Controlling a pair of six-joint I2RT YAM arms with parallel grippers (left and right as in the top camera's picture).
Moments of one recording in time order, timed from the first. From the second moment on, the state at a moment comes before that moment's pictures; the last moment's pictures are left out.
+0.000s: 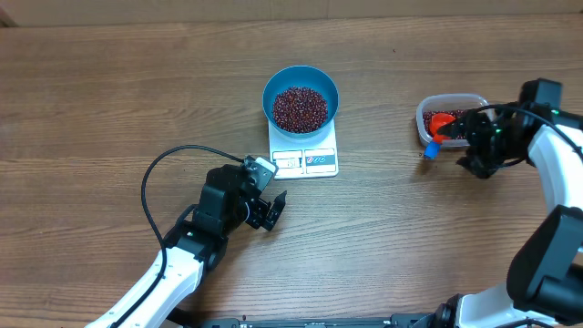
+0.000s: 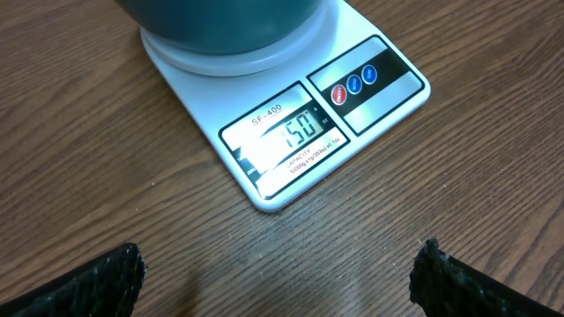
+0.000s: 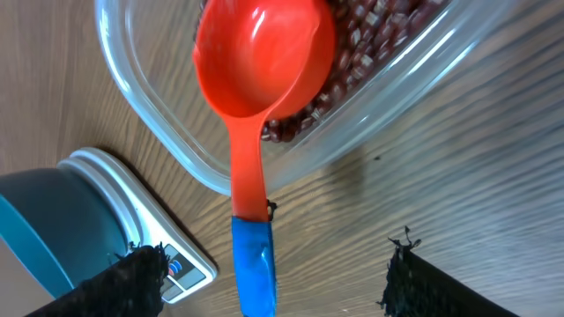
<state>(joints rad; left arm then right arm) -0.42 1.20 0.45 0.05 0.12 0.13 -0.34 1.71 1.26 -0.91 -0.48 0.48</state>
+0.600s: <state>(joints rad) -0.42 1.20 0.45 0.05 0.12 0.13 -0.16 1.18 1.48 -1.21 -0.49 0.24</state>
